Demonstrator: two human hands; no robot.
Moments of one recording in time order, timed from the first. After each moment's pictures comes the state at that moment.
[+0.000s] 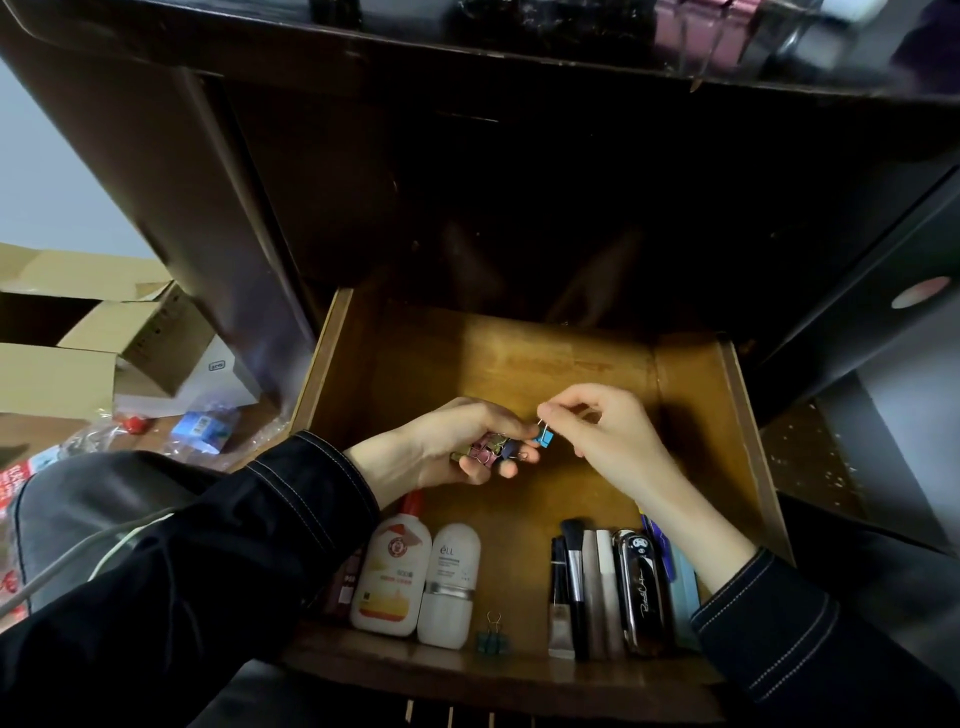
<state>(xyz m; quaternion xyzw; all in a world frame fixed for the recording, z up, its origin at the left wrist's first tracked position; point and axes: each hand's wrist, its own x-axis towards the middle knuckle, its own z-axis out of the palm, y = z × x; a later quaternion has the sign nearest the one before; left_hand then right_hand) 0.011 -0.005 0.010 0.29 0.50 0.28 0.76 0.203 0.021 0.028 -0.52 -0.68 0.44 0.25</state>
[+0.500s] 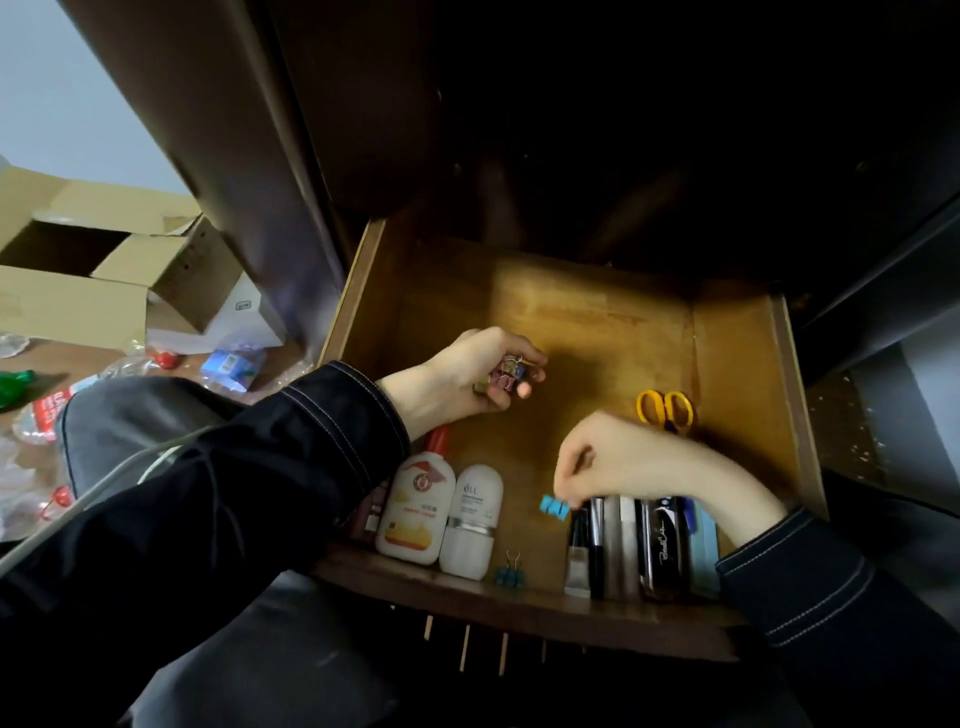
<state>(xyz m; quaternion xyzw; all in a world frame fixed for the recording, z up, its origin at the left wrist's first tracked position) 0.007 -0.001 0.006 0.21 0.56 0.36 0.71 0.209 0.004 0.018 -0.36 -0.78 0.48 -0.16</state>
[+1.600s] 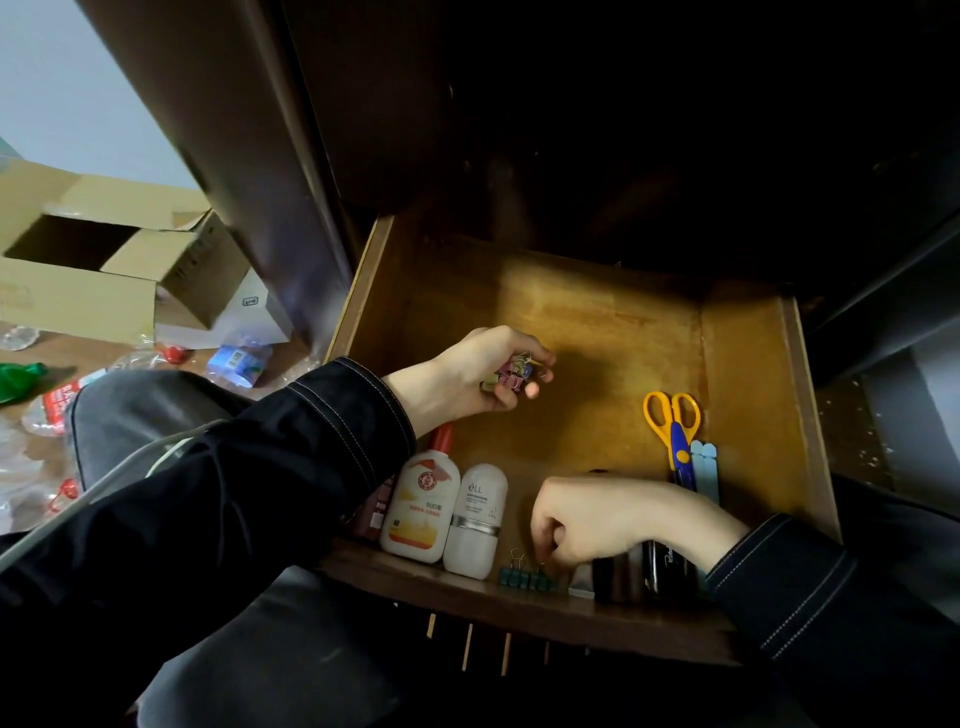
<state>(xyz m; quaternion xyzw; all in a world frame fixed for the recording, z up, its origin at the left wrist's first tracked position) 0.008 -0.001 0.009 0.21 0.56 0.35 0.72 0.189 -0.029 -0.006 -0.21 -0.85 0.37 -0.31</state>
